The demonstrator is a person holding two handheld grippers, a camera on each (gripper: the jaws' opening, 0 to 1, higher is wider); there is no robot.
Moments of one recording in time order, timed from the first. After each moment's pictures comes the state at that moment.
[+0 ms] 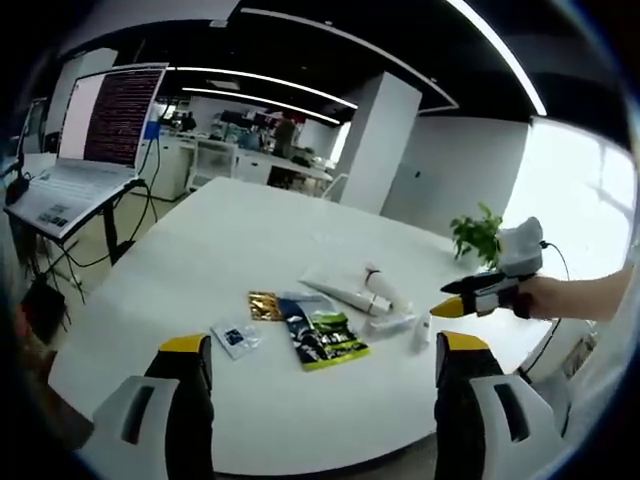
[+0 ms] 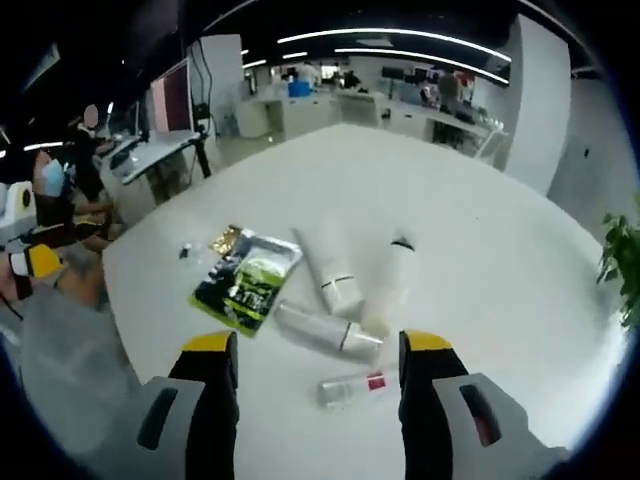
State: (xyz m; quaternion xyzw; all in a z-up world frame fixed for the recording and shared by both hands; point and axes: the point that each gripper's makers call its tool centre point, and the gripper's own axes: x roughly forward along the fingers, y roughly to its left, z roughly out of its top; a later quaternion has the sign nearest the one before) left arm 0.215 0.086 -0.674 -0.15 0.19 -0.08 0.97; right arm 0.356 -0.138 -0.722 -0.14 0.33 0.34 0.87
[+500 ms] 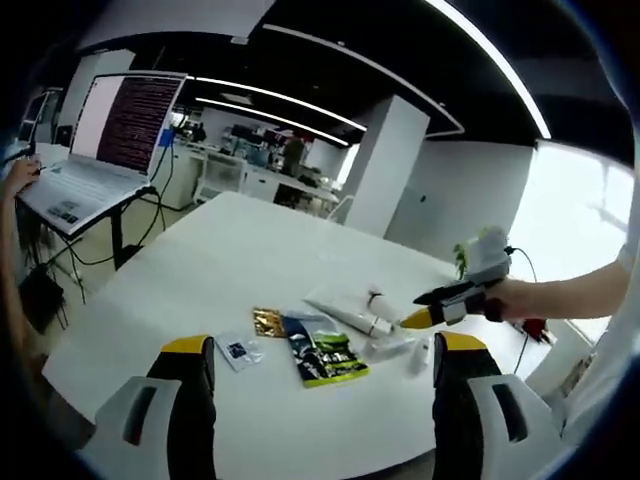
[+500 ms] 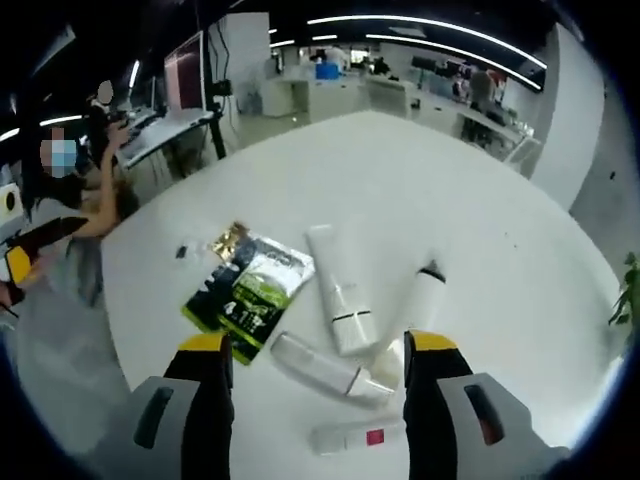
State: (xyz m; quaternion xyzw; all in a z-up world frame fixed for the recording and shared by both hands) left arm 0.217 0.095 -0.662 -0.18 0.15 -0.07 0.97; right arm 0.397 -0.102 -0.739 -0.17 0.36 0.38 0.84
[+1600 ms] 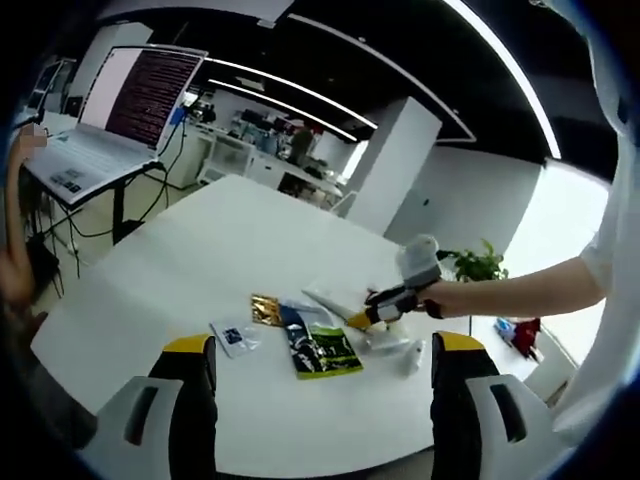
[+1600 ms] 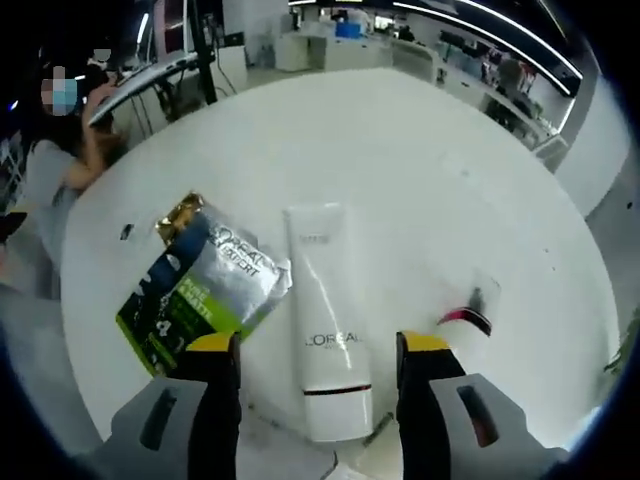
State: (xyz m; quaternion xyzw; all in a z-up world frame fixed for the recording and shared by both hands) left arm 0.218 0.102 -0.673 -0.23 0.17 -0.07 0.95; right arm 0.449 -0.058 -0.811 -0.25 0.42 0.38 0.78
